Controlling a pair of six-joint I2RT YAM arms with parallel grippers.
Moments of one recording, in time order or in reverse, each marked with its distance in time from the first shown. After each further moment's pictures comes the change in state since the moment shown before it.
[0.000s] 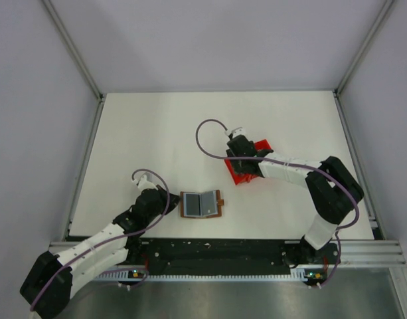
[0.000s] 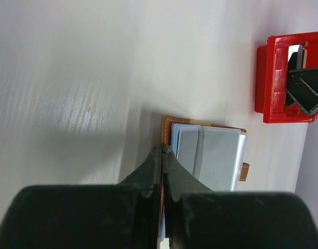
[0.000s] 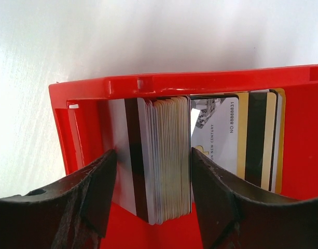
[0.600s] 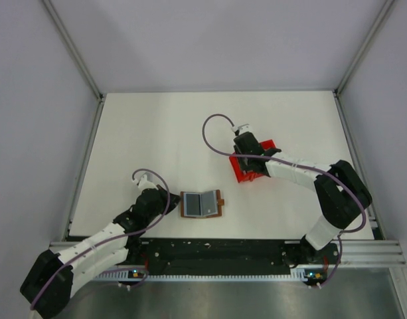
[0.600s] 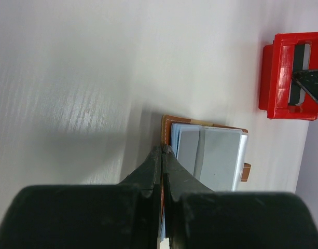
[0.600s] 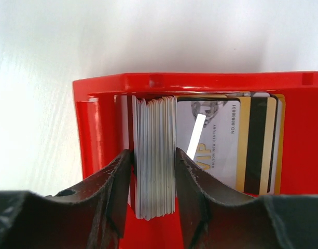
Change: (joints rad) left arm 0.000 0.014 0.000 0.014 0.000 0.000; right arm -0.047 -0.064 -0.027 0.009 -0.034 0.014
